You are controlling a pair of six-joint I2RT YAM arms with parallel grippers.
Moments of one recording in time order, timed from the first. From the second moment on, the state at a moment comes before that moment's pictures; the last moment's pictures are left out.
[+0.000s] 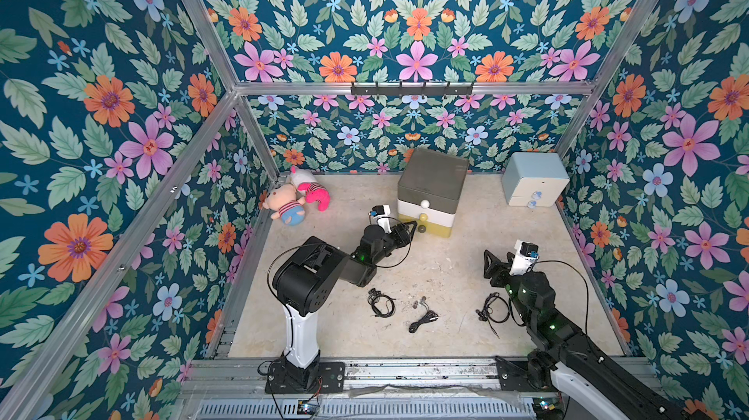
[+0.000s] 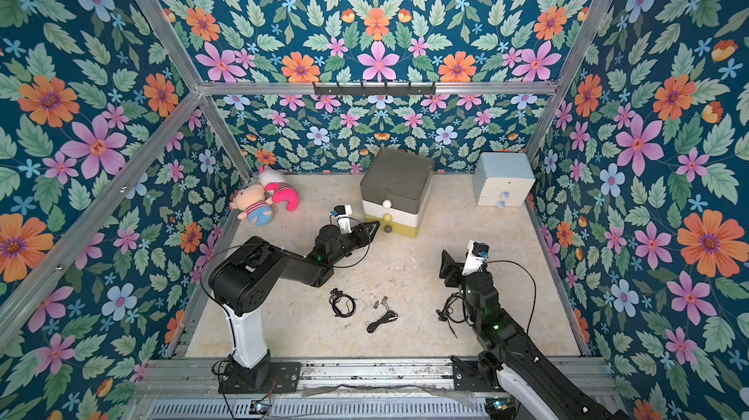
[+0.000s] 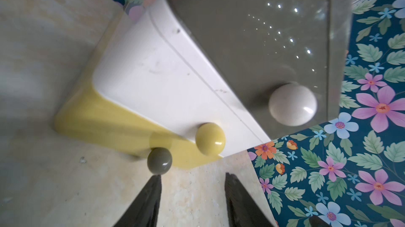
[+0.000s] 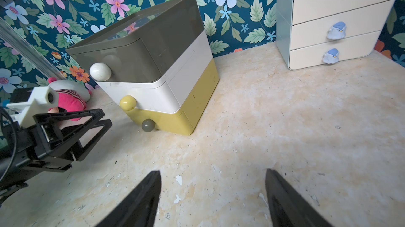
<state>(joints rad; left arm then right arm) -0.60 1.93 0.75 1.01 0.18 -0.92 0.52 0.64 0.19 0.20 0.30 0.40</state>
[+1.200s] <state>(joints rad) -0.62 2.16 1.00 0.87 0.24 -0.99 0.52 0.62 0.19 0.20 0.29 0.40</state>
